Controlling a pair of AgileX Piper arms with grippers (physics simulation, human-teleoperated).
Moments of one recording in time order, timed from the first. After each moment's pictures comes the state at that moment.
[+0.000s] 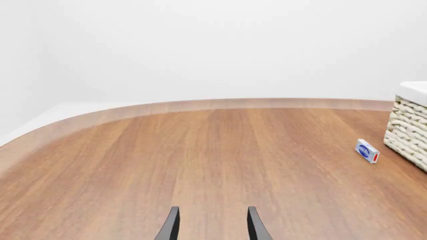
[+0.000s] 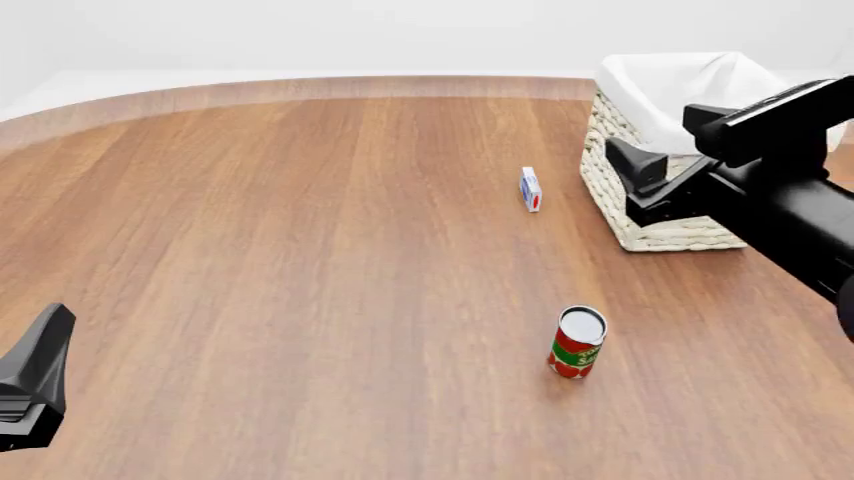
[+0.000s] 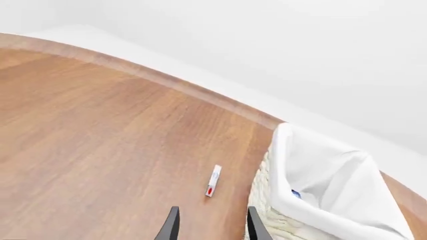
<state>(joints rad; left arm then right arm) 0.00 0.00 0.00 0.00 0.00 0.29 1.07 -0.55 -0.35 -0.26</state>
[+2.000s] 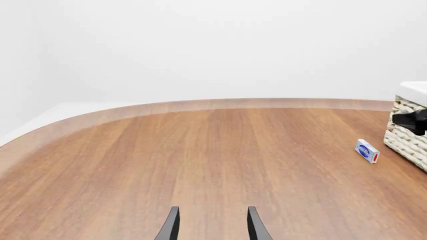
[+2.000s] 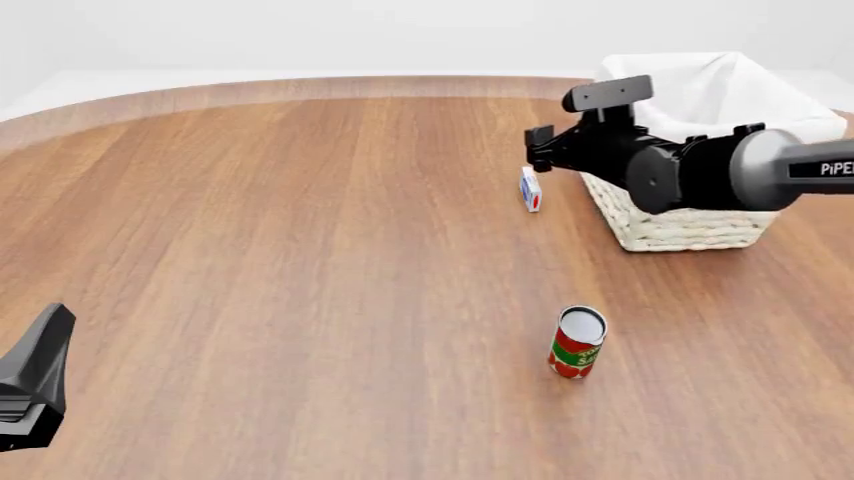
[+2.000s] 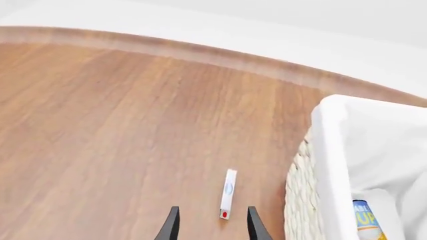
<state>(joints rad) 0.00 0.00 0.00 0.00 0.00 0.24 1.84 -1.12 -0.31 -0.04</state>
